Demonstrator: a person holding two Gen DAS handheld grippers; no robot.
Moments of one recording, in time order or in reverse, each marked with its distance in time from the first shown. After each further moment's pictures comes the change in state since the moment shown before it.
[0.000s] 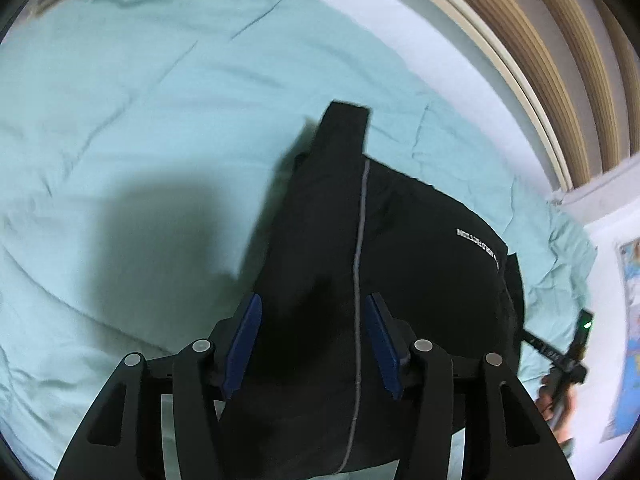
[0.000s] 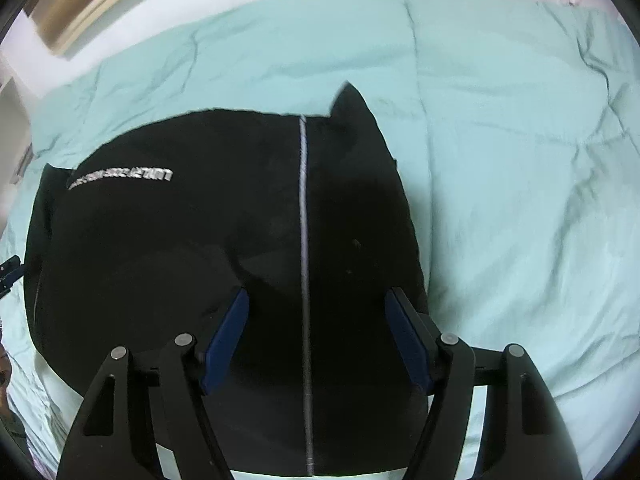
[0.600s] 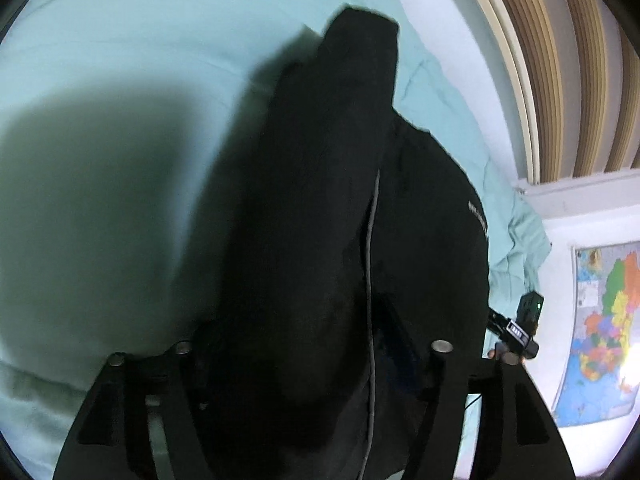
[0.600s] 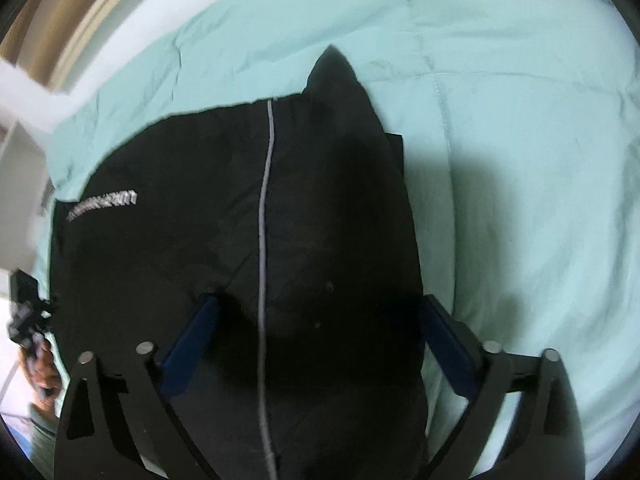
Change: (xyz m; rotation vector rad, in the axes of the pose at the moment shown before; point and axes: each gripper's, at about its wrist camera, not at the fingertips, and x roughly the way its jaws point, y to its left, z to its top) left arm 0.083 0.015 -0.008 -0.056 0.193 -0.222; right arm 0.058 -0.032 0.014 0.085 0.058 0.176
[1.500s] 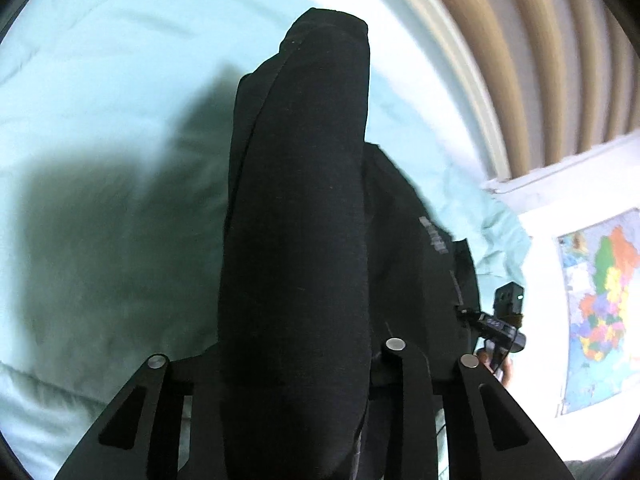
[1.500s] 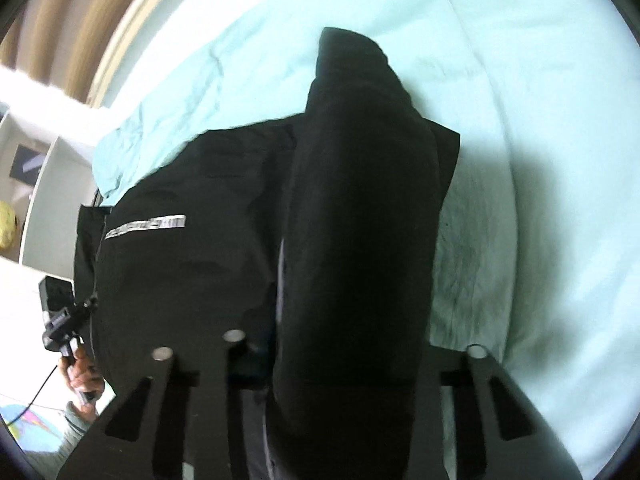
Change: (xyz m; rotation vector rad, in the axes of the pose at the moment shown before) left arm -0.027 -0.050 -0.033 0.111 -0.138 -0.092; right arm -0.002 0.015 -0.007 0.022 -0.029 0.223
